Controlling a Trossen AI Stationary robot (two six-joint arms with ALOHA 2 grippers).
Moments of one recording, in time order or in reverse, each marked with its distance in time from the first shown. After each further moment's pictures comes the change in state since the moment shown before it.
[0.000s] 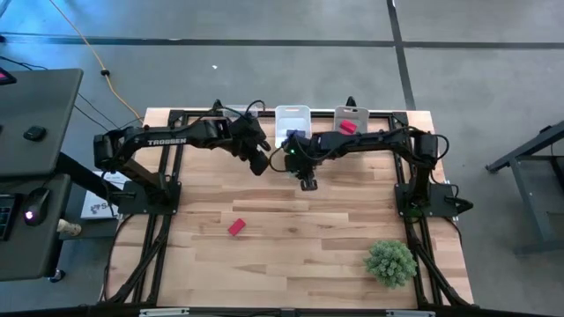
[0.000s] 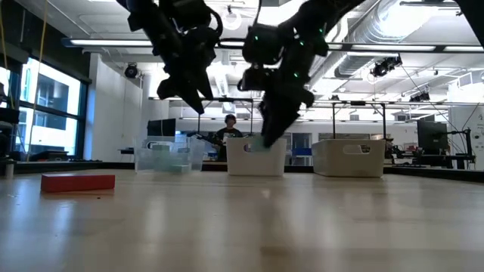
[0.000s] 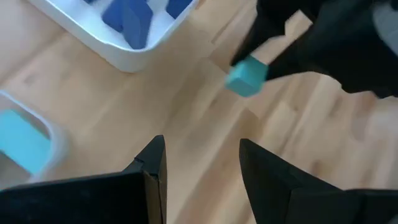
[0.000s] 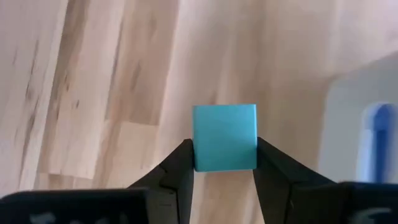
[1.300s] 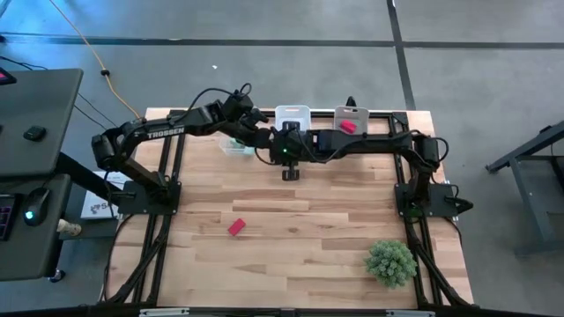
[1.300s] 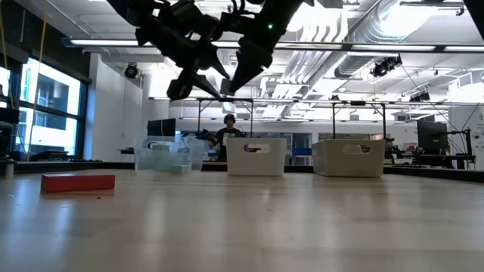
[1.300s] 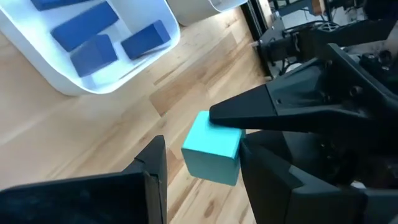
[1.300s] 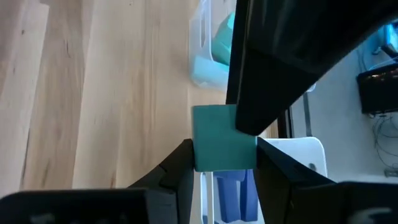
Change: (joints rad) left arm 0.181 0.001 0.000 0.212 0.351 -0.313; right arm 0.109 -0.009 0.299 -0.029 0.426 0.015
